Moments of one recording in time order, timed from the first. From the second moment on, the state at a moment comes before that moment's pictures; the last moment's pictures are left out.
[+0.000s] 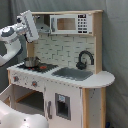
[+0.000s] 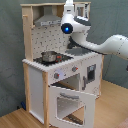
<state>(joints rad) -1.36 -1.12 1.26 -1.39 -0.55 2.08 0.51</state>
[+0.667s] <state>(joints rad) -1.45 -1.07 1.31 -1.34 -0.51 2.09 0.51</state>
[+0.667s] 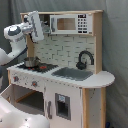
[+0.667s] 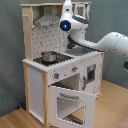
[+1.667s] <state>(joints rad) -1.54 -0.97 1.34 -1.35 -0.51 1.99 0.31</state>
